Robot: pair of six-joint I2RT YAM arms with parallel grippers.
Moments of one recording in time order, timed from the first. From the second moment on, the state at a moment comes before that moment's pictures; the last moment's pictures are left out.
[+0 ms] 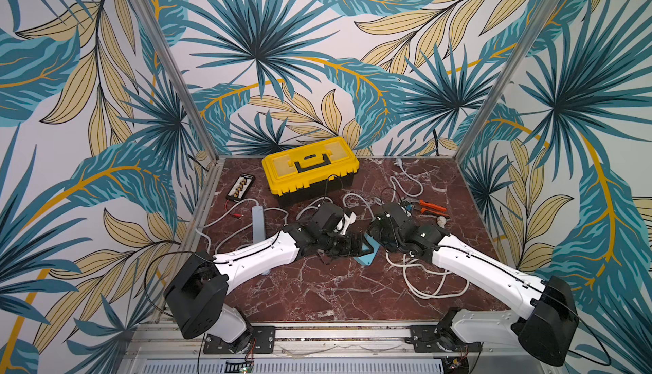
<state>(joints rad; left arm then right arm) -0.83 1.51 1.02 -0.24 0.53 -0.87 0.71 1.28 0.99 -0.62 0.27 1.27</state>
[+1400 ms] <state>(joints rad) -0.85 1.50 1.07 -0.23 0.50 -0.73 0.59 1.24 1.04 -0.54 0.03 1.12</state>
